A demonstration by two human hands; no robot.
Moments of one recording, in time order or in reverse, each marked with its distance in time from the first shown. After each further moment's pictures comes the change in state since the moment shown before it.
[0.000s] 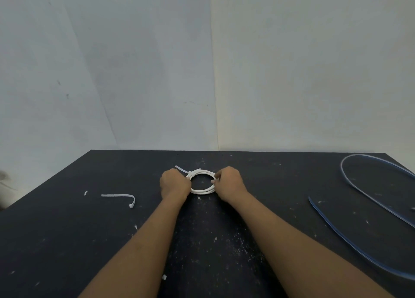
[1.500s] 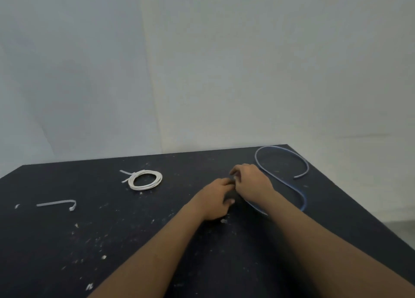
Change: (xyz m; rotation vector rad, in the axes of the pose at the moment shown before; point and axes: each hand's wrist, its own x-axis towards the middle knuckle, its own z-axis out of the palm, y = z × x) left_hand -0.194 0.101 0.086 0.133 -0.499 1.222; right_hand -0.146 0.131 -0.168 -0.275 0.206 -0.024
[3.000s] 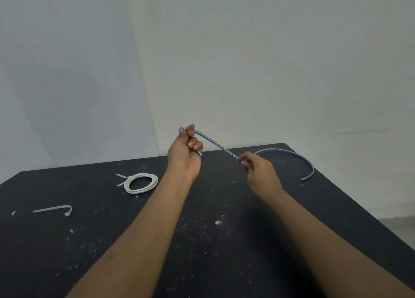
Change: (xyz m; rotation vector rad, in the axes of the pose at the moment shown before) left_hand 0.027 0.037 -0.106 -1.983 0.855 -0.221; right_hand -0.002 0.030 -0.016 0.320 0.306 -0.028
